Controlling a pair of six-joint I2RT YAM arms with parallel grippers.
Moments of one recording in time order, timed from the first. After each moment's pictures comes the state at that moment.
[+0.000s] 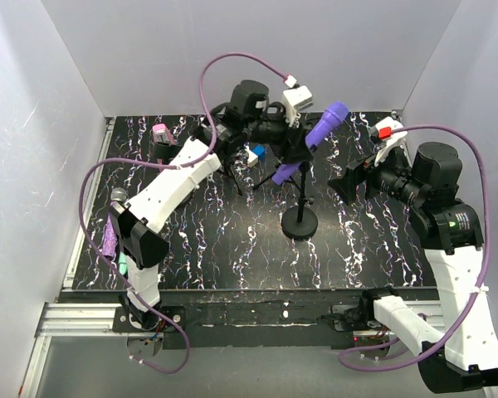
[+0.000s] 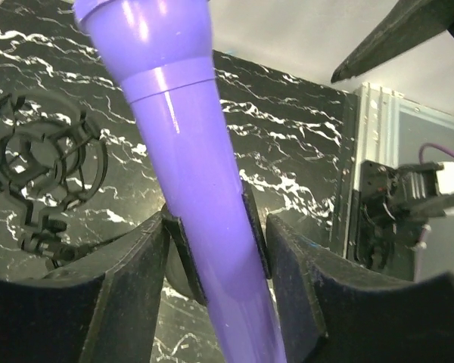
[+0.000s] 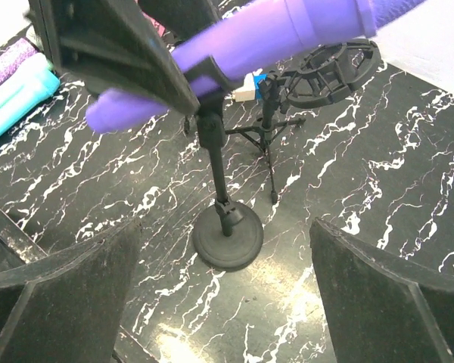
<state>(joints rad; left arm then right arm) -0.76 1.90 2.11 -0.59 0.58 0.06 0.19 0.88 1.32 -0.77 -0.49 -0.11</state>
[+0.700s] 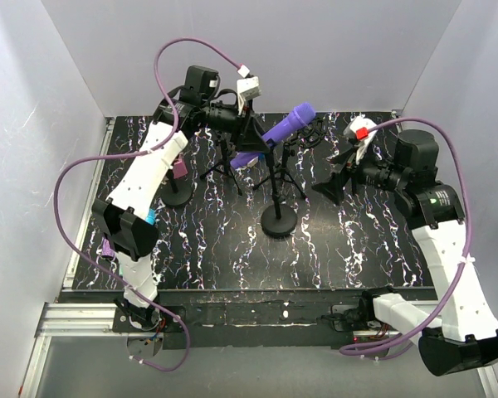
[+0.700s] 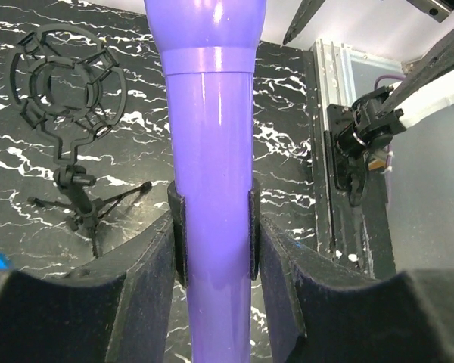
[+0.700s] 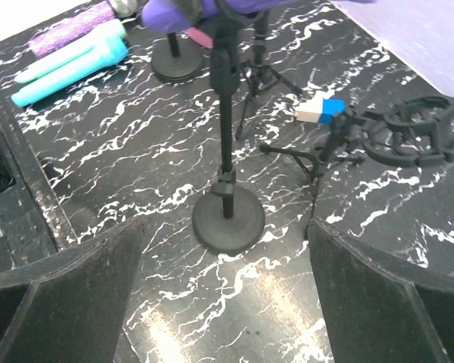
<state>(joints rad) -0.47 1.90 2.15 -0.85 1.04 0.31 0.22 0.99 1.30 -0.71 -0.73 -0.25</state>
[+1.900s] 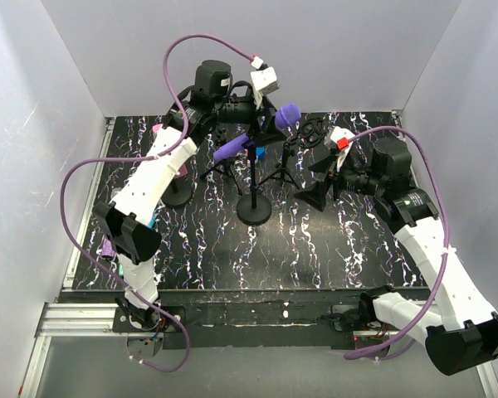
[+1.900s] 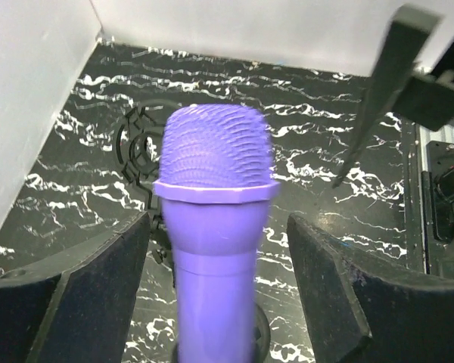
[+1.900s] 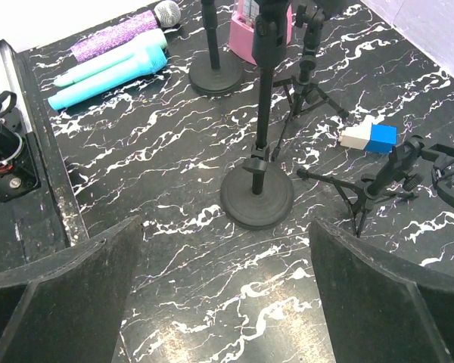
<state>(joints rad) -0.56 1.86 2.16 -0.62 0.78 0.30 0.34 1.01 1.10 -0.42 -0.78 -0.17</state>
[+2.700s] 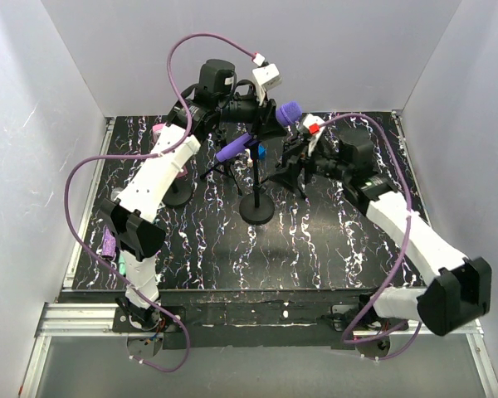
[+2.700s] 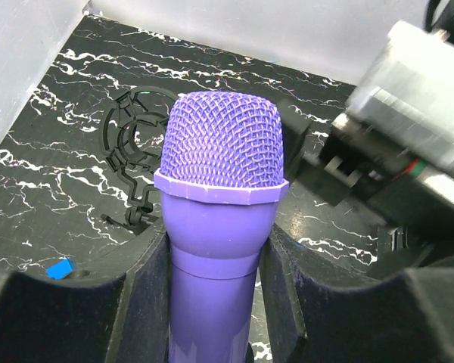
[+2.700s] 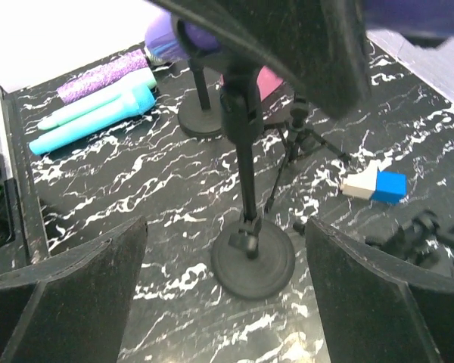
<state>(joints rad) -0.56 1.93 2.23 -0.68 0.75 0.19 0.44 1.22 1.08 -0.08 -0.70 -0.05</state>
